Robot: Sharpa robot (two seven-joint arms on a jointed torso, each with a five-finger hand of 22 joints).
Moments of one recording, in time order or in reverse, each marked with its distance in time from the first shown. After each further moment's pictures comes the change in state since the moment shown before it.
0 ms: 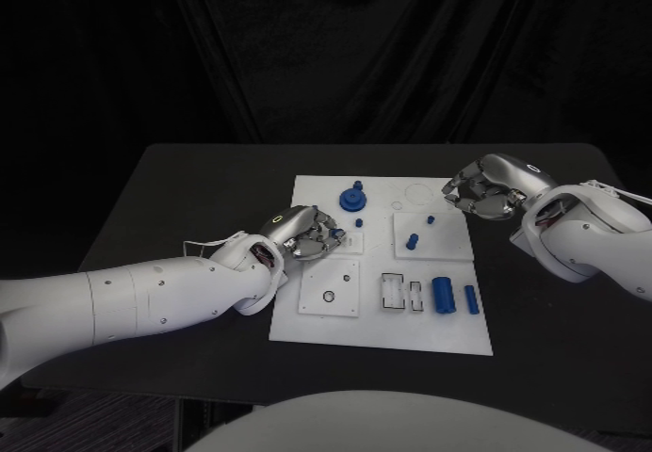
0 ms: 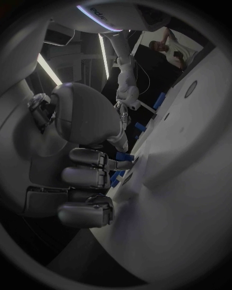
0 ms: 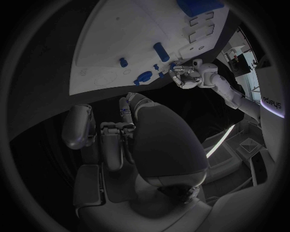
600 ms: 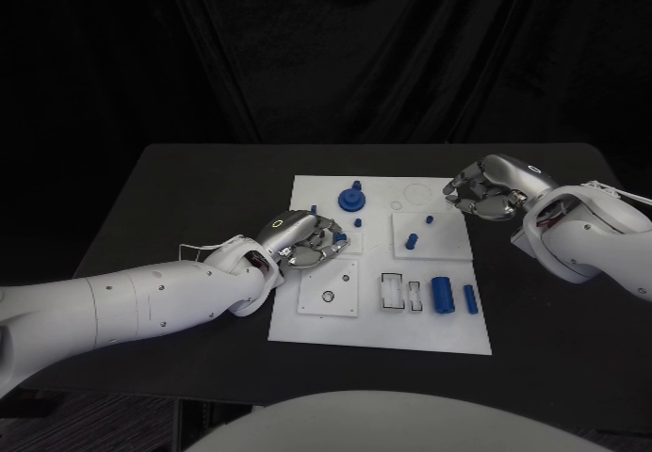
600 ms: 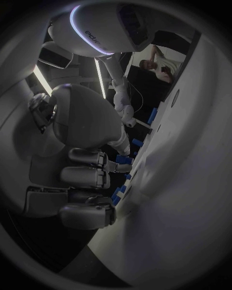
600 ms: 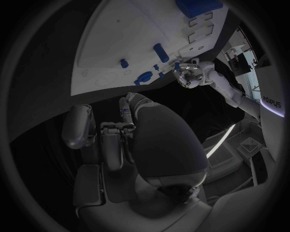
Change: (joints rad) left arm -0.025 0.008 0.000 -0.069 -0.027 -0.036 0.267; left_hand 0.110 -0.007 -0.001 -0.015 -0.011 -0.012 0.009 -0.025 -0.036 -0.001 0.013 0.000 0.000 0.004 0.018 0.000 0.000 0.000 -0.010 0.017 -0.036 0.000; right arm -0.002 -0.011 0.000 0.006 0.007 -0.001 0.001; right_hand 0.000 0.000 0.003 -0.003 0.000 0.000 0.000 0.000 0.000 0.000 0.000 0.000 0.000 0.000 0.000 0.000 0.000 0.000 0.000 0.000 -0.004 0.001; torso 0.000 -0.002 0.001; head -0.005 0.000
